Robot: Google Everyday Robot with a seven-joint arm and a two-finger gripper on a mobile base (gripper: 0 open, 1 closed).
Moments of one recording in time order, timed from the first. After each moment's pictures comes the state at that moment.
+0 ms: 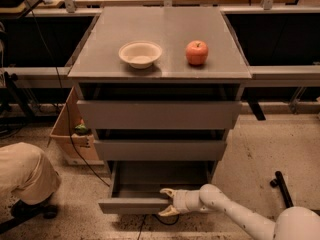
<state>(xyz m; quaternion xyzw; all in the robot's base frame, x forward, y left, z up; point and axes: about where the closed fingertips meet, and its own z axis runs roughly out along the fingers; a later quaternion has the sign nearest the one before) 0.553 -0.024 0.219 -0.64 0.62 0.22 0.40</state>
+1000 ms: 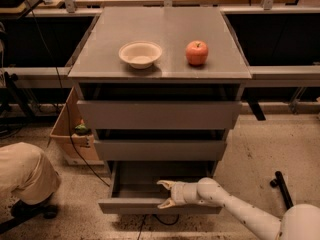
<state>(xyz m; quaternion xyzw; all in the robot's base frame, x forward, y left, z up) 0.578 -0.013 0.258 -0.70 0.55 0.15 0.43</state>
